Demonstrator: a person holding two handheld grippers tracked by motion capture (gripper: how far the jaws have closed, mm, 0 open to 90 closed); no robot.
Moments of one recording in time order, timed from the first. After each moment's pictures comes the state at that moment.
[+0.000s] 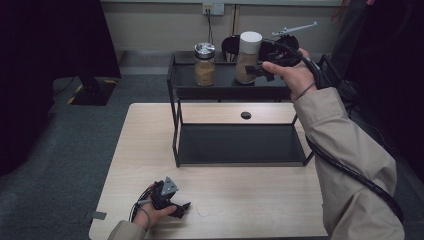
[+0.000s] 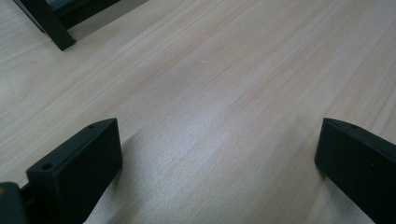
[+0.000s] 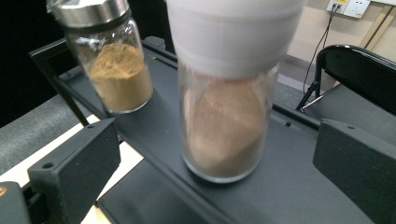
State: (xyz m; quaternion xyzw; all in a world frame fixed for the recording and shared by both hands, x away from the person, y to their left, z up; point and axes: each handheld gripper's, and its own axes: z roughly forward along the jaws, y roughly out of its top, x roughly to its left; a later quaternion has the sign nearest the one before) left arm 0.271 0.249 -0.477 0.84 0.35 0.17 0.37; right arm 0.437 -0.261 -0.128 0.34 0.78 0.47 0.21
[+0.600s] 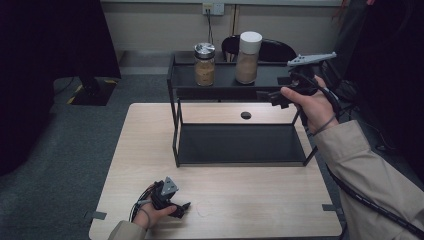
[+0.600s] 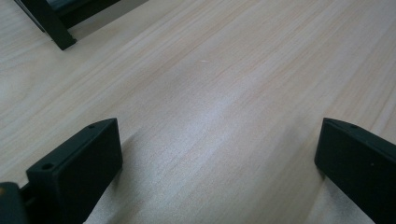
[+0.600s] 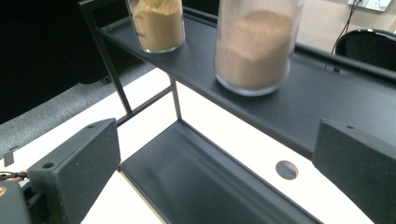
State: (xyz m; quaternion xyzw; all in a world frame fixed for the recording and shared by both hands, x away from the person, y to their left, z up) left arm 0.270 0.249 -0.477 0.84 0.35 0.17 0.37; right arm 0.388 -0.302 -0.166 0.32 0.79 0.49 0.19
